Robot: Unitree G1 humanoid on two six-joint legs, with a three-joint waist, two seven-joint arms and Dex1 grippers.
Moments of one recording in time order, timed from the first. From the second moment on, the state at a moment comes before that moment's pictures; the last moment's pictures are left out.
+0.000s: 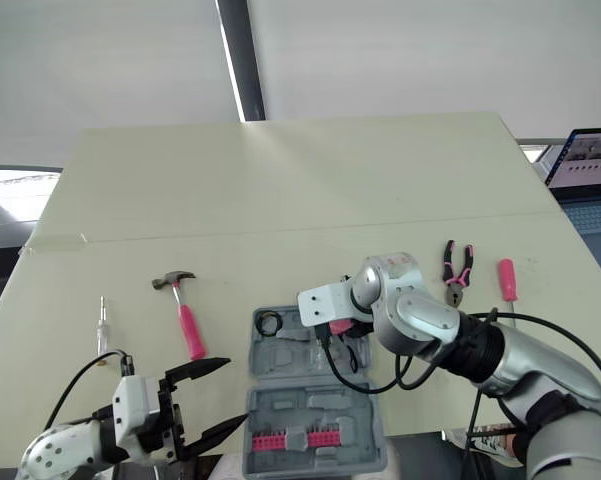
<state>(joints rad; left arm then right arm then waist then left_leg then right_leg) 0.54 0.56 0.06 -0.49 -0.38 -0.09 -0.86 -0.88 -0.71 0.93 -0.34 -0.50 0.91 1.32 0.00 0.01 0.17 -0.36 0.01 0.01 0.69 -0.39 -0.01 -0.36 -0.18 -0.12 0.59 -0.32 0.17</state>
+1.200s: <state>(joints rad) 0.54 0.56 0.04 -0.49 -0.37 -0.09 -0.86 -0.86 -0.76 0.79 -0.45 -0.48 0.96 1.43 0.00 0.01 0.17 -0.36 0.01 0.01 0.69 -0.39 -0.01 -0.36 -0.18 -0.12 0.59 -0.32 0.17</state>
